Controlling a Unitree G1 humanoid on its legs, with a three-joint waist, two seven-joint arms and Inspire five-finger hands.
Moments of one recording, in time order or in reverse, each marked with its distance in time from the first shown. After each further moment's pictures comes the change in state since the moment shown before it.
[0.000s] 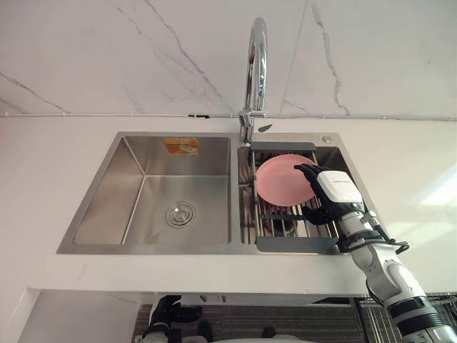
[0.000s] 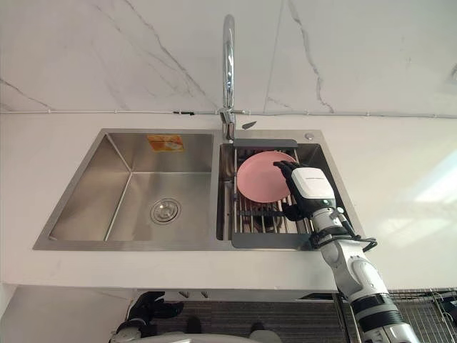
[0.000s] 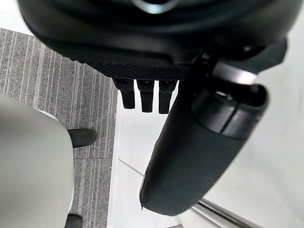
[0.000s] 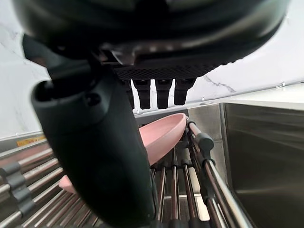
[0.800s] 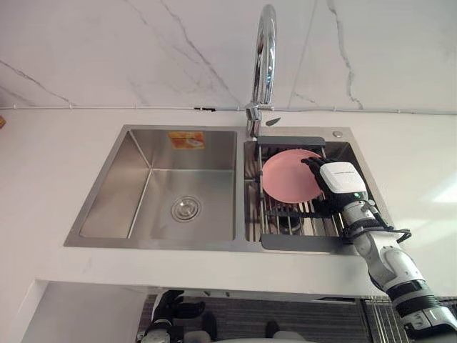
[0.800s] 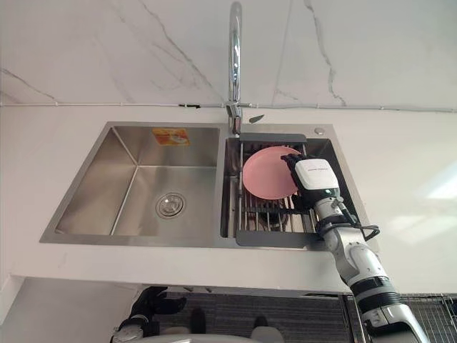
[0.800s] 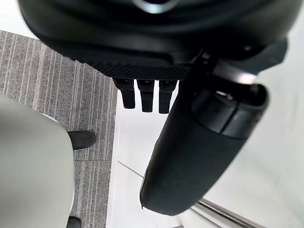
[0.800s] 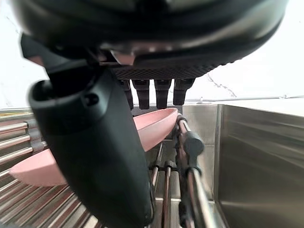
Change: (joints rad) left arm 0.004 -0.004 -0.026 -0.030 -0.001 -0.021 0.001; right arm -0.125 -0.014 0.023 0.112 -0.091 0.058 -0.028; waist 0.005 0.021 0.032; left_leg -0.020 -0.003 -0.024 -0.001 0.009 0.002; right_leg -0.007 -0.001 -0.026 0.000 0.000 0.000
